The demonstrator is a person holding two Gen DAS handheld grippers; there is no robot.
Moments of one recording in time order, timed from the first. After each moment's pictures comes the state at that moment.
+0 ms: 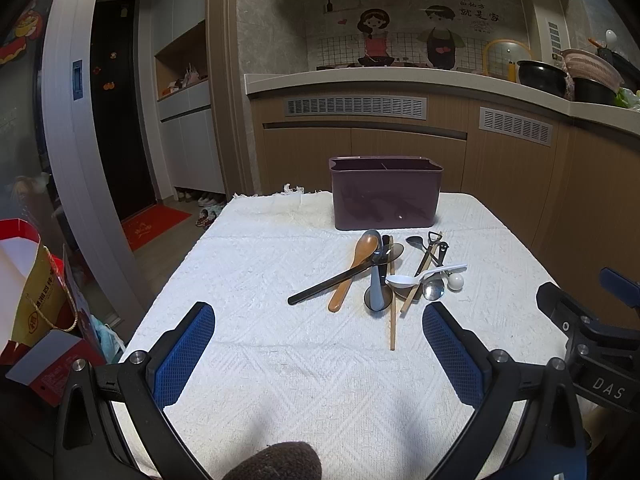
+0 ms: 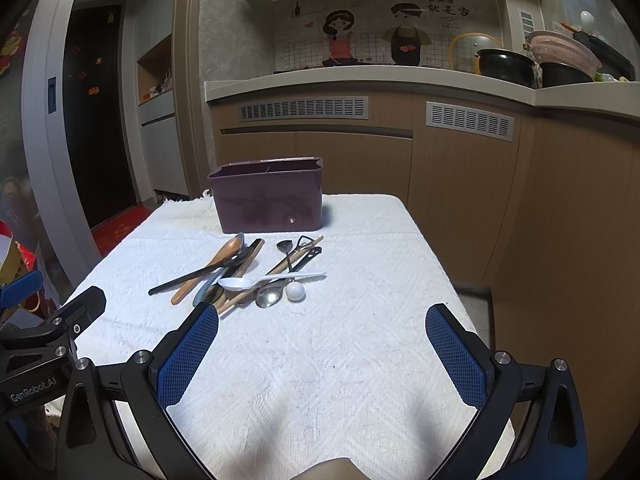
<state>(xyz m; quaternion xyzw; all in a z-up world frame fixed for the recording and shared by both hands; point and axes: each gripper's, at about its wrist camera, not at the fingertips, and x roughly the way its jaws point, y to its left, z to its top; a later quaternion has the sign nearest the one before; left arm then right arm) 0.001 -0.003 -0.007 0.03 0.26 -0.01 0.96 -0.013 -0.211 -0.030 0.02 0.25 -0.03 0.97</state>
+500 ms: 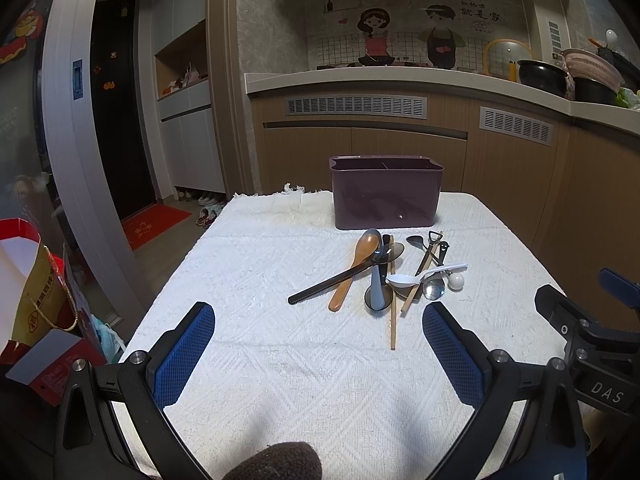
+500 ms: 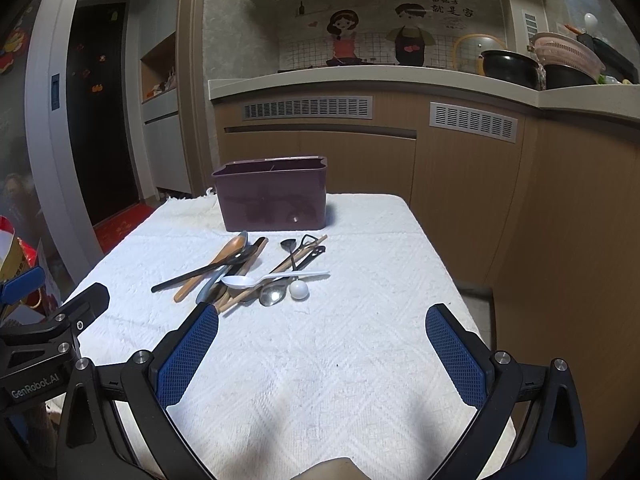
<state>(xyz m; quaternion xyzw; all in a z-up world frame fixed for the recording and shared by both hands) 0.001 -0.003 -0.007 0.03 0.26 -0.01 0.96 -0.013 -0.207 -0.030 0.01 0.25 -0.03 0.97</state>
